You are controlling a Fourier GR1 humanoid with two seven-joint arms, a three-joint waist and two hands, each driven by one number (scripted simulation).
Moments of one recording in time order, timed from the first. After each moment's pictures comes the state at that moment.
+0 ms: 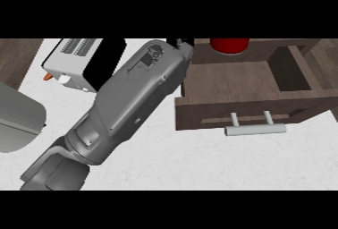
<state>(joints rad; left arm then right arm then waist) -1.35 0.00 -0.32 -0.66 0.62 0.65 0.00 0.37 -0.03 -0.68 -2.29 -0.55 0.45 0.31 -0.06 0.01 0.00</state>
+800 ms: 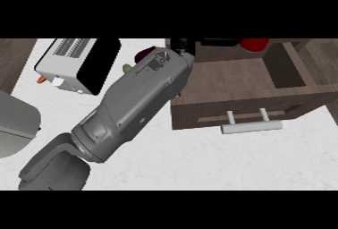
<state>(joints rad) -1.39 0.00 -0.52 -0.50 0.83 0.71 -0.09 0.33 -0.04 -0.67 -2.30 -0.55 0.44 0.33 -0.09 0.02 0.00</state>
